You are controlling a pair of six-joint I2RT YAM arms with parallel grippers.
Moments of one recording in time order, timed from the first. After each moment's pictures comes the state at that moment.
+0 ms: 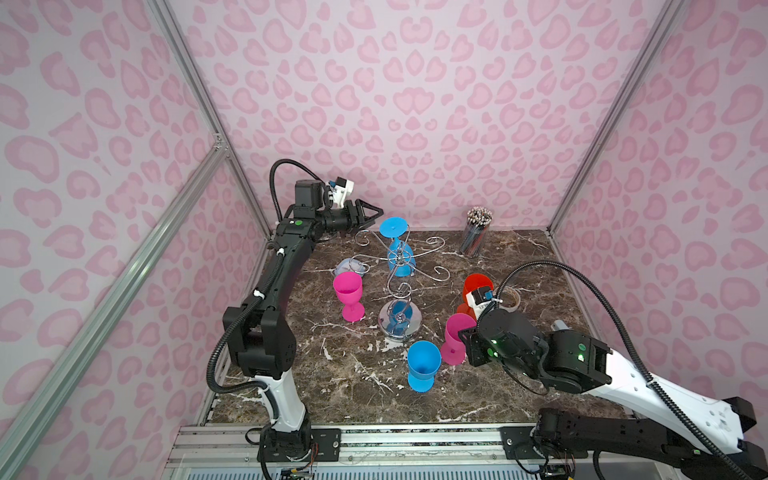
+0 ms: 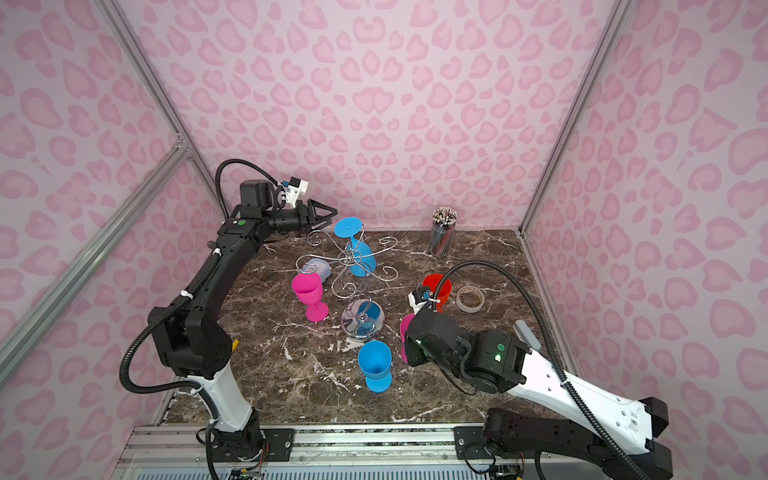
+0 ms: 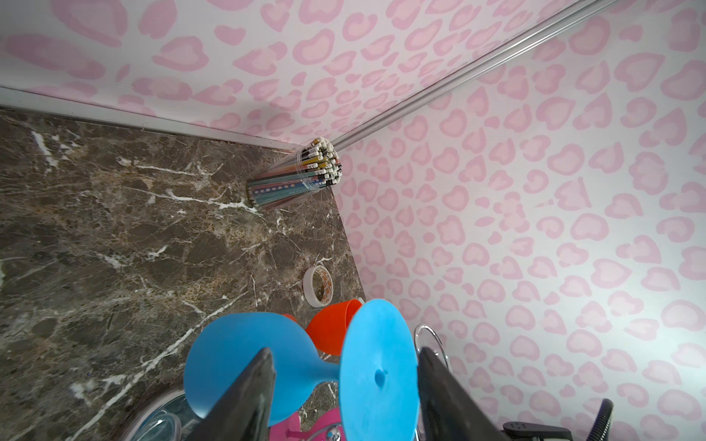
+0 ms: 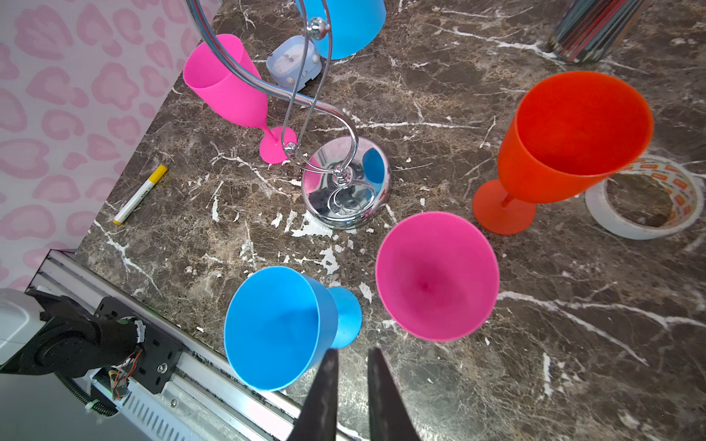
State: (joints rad) left arm -0.13 1.85 1.83 -0.45 0.96 -0.67; right arm 1.11 1.00 1.14 -0.96 0.35 0.70
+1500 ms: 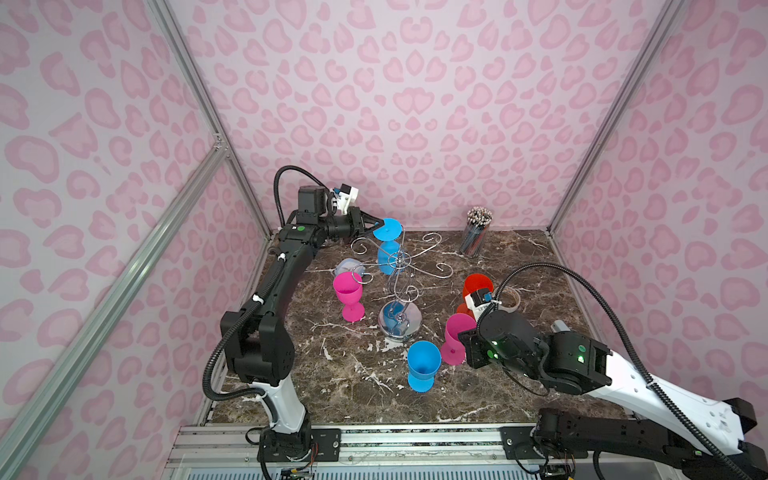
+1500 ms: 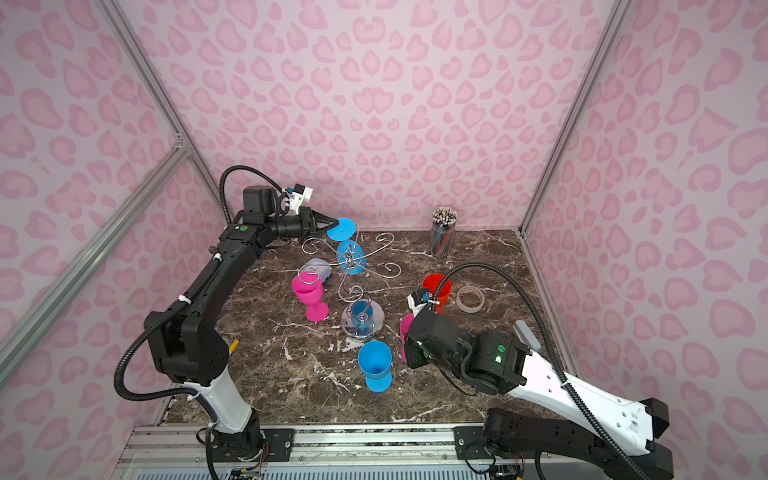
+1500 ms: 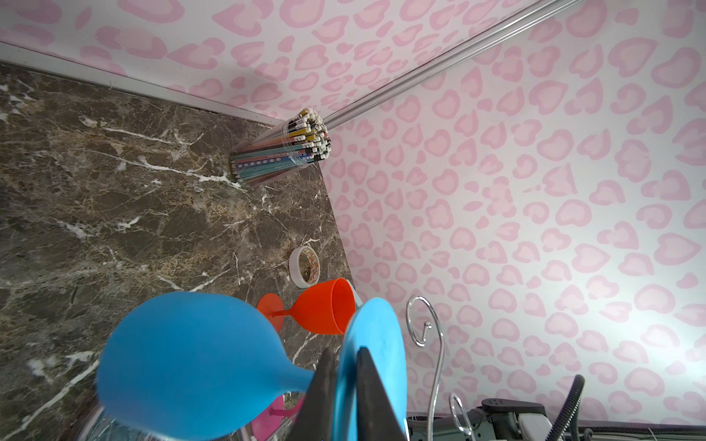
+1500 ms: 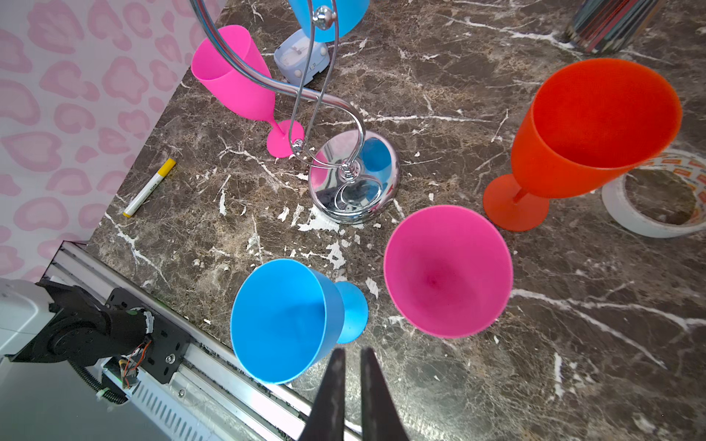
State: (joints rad) left arm -0.15 1.79 1.74 -0.43 0.99 -0.69; right arm 1.11 0.98 1.12 -0.94 0.33 0.70
